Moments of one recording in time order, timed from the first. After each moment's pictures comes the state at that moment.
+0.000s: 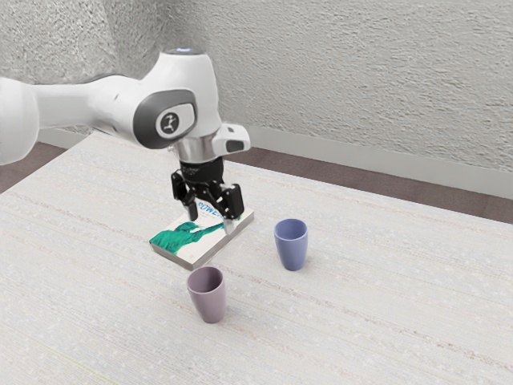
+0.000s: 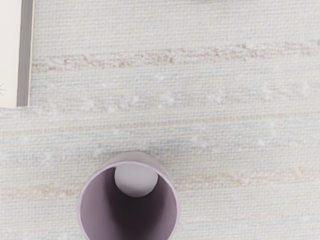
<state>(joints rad) -0.21 0.04 -0.02 -1.93 -0.04 1.90 -0.14</state>
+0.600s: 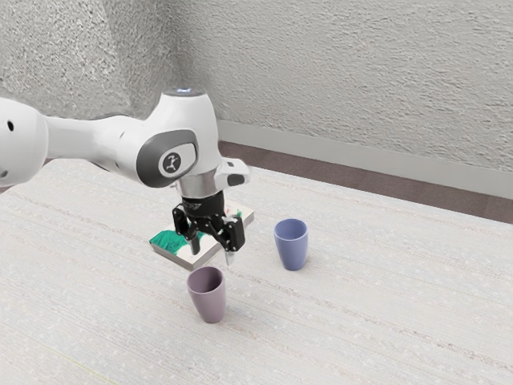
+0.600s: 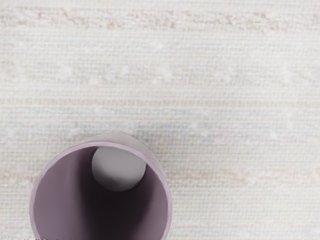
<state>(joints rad) -0.21 0.04 -0.02 -2.09 -0.08 2.05 -0.20</state>
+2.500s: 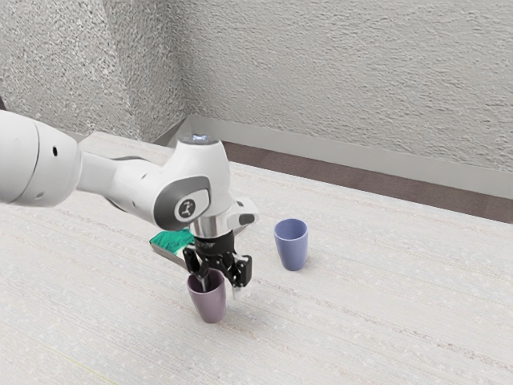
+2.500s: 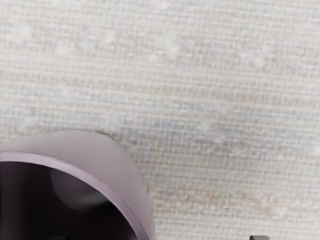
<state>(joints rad) -0.23 0.15 -0.03 -2.17 -0.08 2.22 -0.29</state>
